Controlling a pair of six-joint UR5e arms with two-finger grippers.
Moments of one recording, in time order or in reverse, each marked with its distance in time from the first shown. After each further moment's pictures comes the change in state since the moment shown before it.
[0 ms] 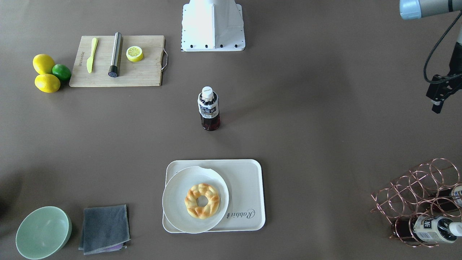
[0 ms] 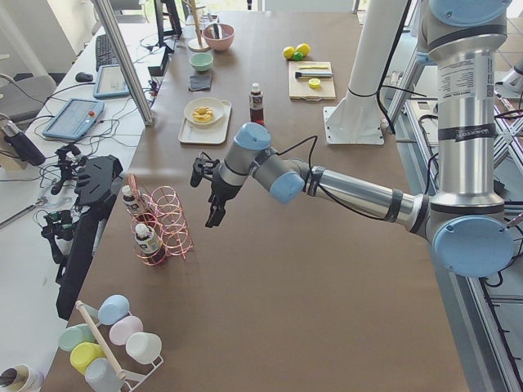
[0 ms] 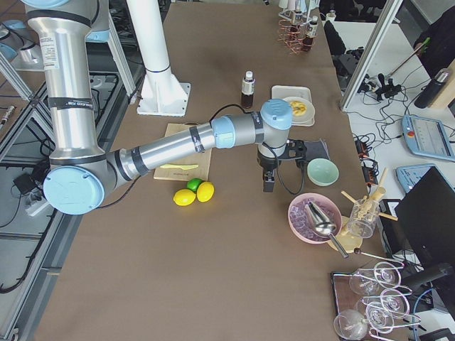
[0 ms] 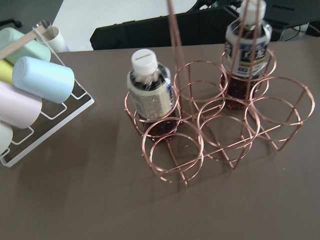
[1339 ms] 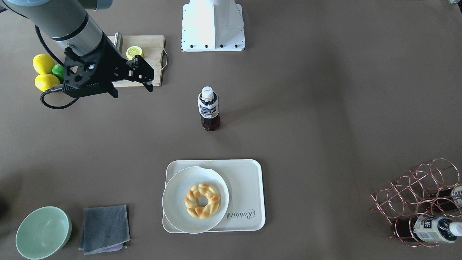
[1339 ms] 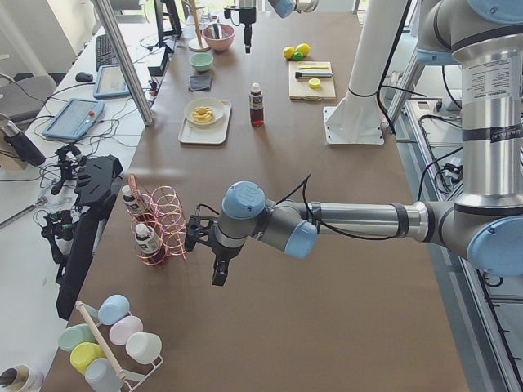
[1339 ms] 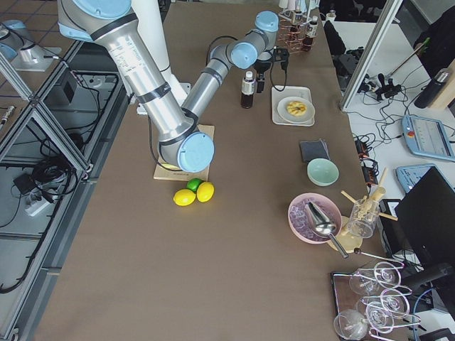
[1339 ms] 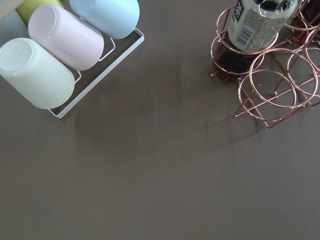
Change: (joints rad) left arm -0.271 0.019 0.223 0.025 -0.301 0.373; right arm -0.549 0.527 0.069 -0.010 -0.090 0.750
